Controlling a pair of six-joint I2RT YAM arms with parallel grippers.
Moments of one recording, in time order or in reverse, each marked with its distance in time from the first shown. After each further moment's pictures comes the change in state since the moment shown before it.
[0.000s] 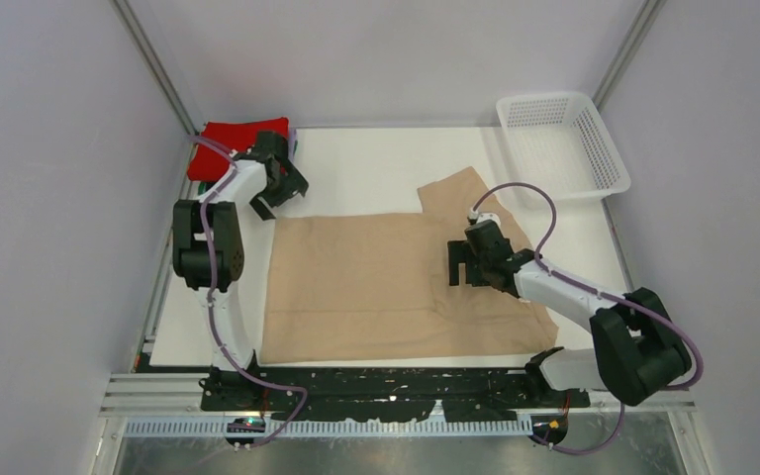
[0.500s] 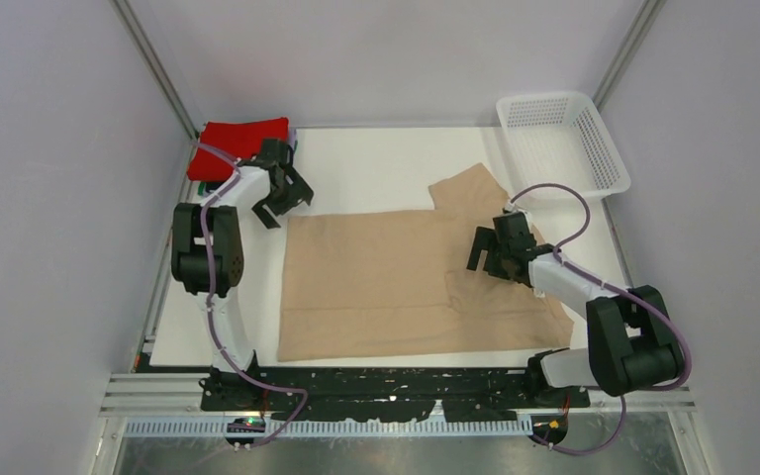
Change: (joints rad) left arm -0.028 -0.050 -0.093 0.007 0.019 -0.020; right arm -0.219 0.079 0.002 0.042 -0.052 0.106
